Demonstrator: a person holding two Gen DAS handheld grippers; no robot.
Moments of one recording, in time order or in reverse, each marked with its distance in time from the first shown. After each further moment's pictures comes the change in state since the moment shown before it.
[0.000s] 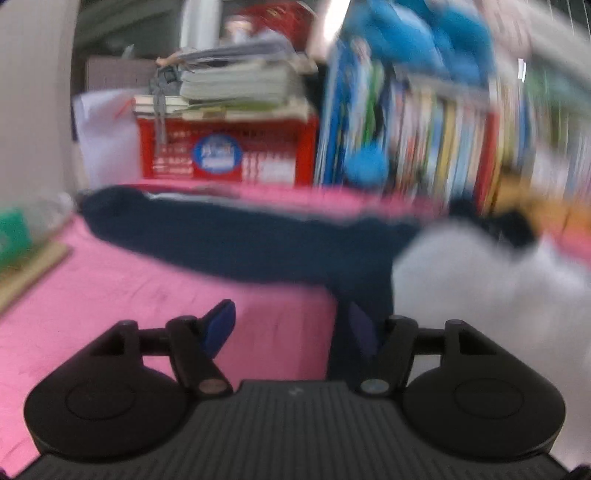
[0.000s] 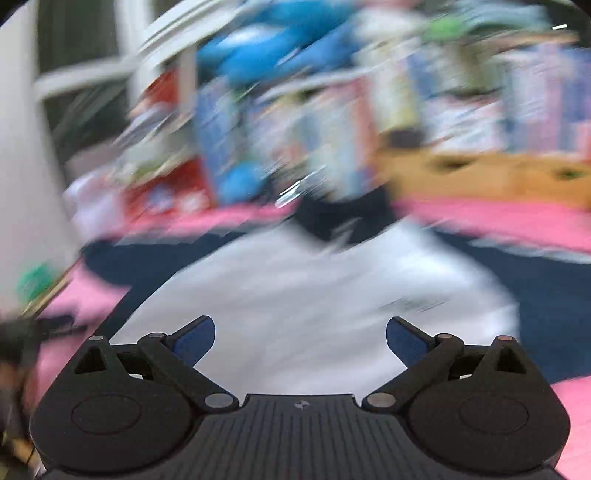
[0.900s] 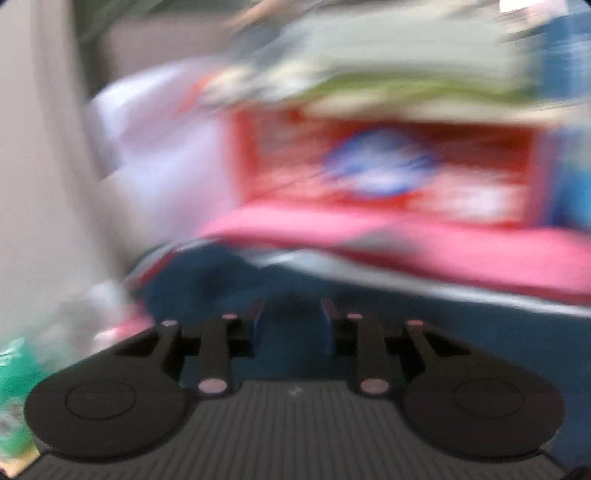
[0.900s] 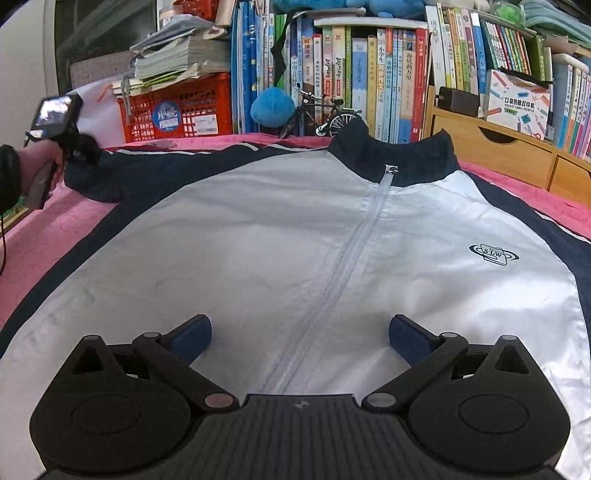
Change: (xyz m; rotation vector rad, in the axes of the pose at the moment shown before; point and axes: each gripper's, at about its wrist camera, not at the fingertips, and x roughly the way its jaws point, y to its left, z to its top) left arm 0.149 0.105 0.095 0.126 0.103 0.263; right arm 0.037 0.047 -0.026 -0.130 0.081 -0.136
